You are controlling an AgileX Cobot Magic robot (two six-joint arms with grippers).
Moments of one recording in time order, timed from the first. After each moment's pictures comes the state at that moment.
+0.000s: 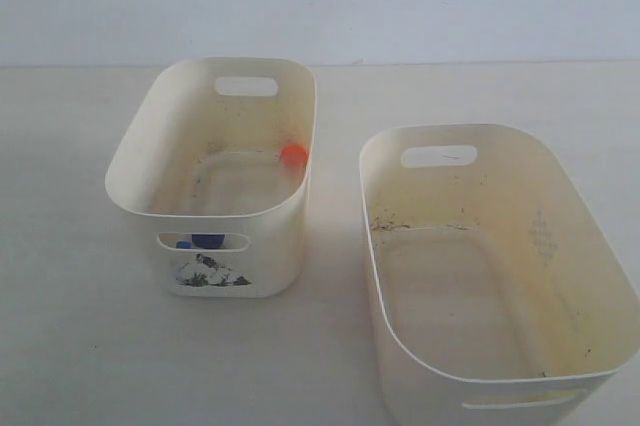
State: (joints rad) left arm -0.02 0.00 0.00 -0.05 0.23 0.04; right arm 0.61 0.40 -1.24 0.11 0.56 -0.49
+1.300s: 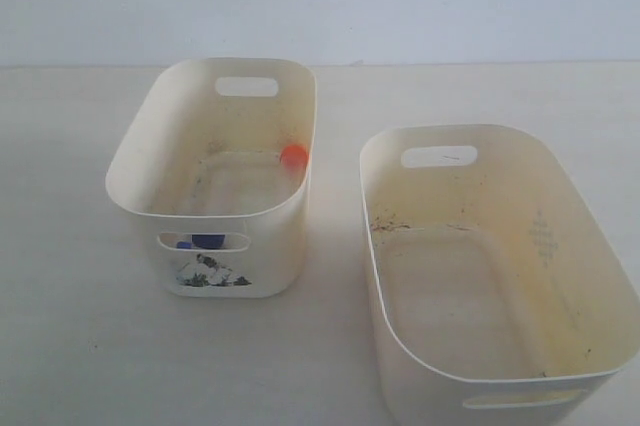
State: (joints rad) left arm -0.02 0.00 0.00 -0.05 0.23 0.04; right arm -0.07 0.01 -0.22 0.21 0.26 -0.20
